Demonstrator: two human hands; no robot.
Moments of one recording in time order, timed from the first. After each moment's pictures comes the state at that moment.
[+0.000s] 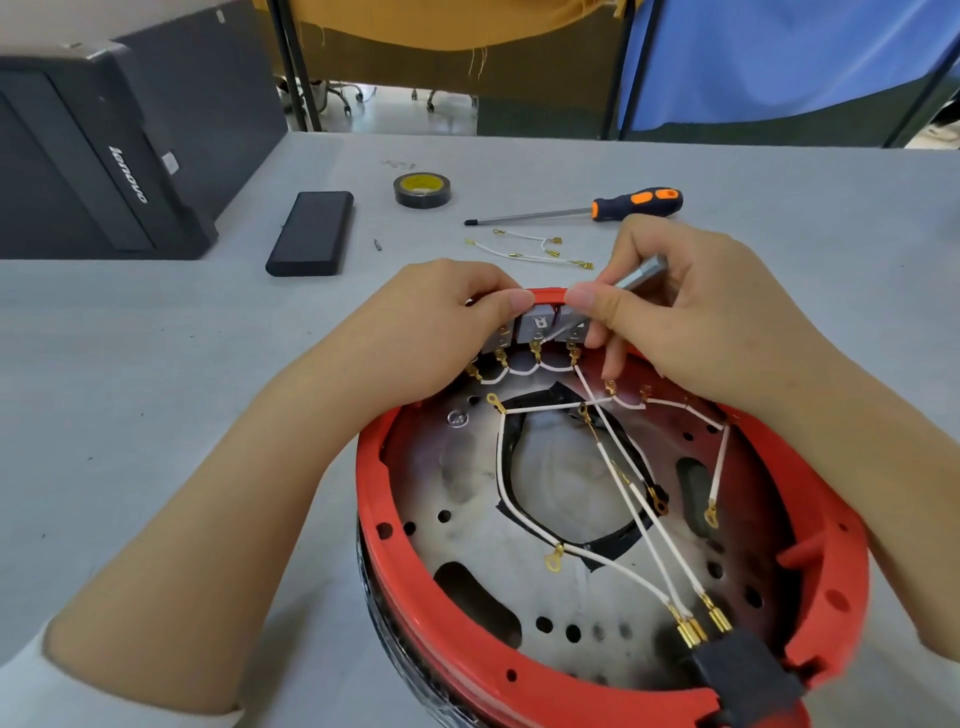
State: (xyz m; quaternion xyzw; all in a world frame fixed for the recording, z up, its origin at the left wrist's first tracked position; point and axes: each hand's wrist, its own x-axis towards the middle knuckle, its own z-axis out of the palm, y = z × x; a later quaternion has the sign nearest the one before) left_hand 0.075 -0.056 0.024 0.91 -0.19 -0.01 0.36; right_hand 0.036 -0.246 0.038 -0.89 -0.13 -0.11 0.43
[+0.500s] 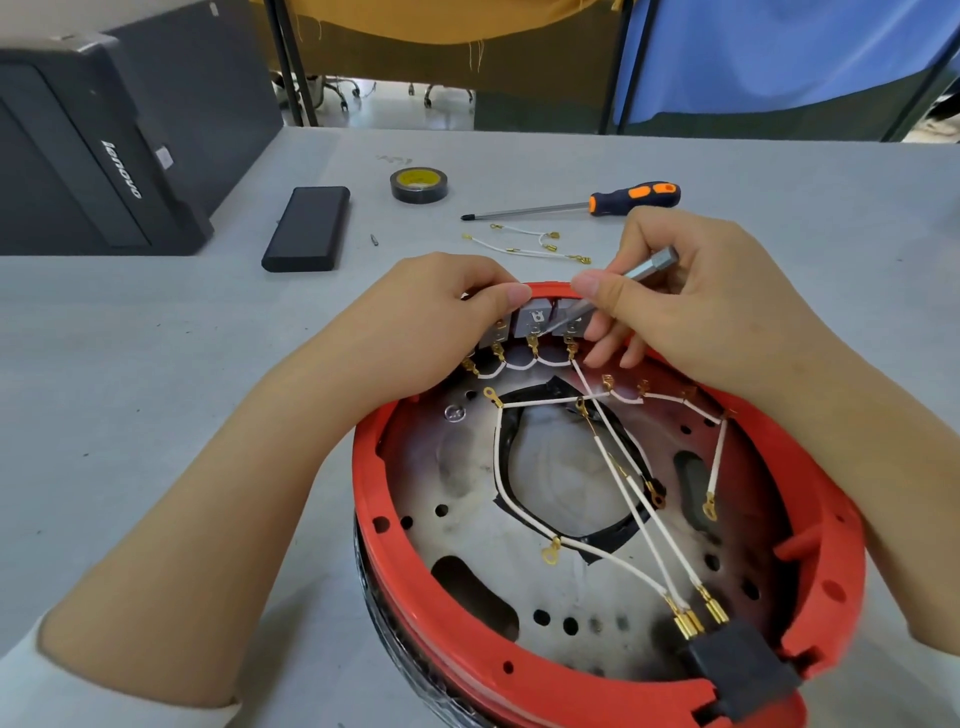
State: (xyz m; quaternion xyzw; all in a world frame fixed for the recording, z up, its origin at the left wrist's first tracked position) left_hand 0.072 -0.056 0.026 0.91 -0.18 -0.02 0.37; right_hand 0.040 -0.249 0.037 -0.87 -0.12 -0.10 0.47
